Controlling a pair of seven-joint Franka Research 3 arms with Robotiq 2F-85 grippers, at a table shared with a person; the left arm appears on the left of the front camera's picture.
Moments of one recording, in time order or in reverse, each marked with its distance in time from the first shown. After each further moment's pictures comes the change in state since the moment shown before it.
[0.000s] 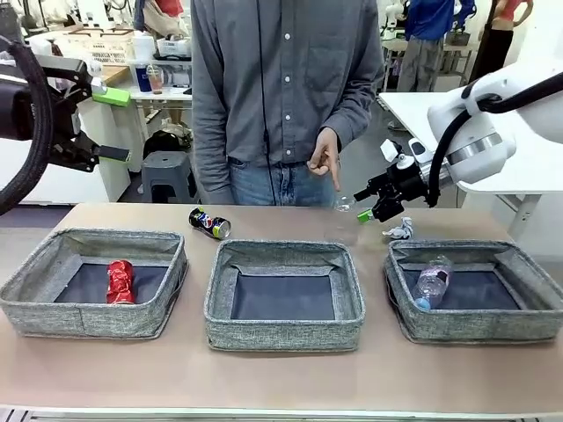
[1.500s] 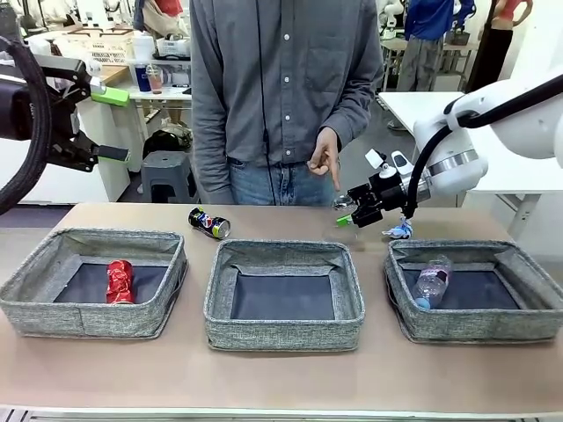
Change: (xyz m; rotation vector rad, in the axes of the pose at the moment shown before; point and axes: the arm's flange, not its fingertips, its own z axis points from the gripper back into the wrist) left arm 0.000 0.000 0.000 0.000 0.000 0.000; right arm -0.012 -0.009 -0.053 0.103 -0.152 -0.059
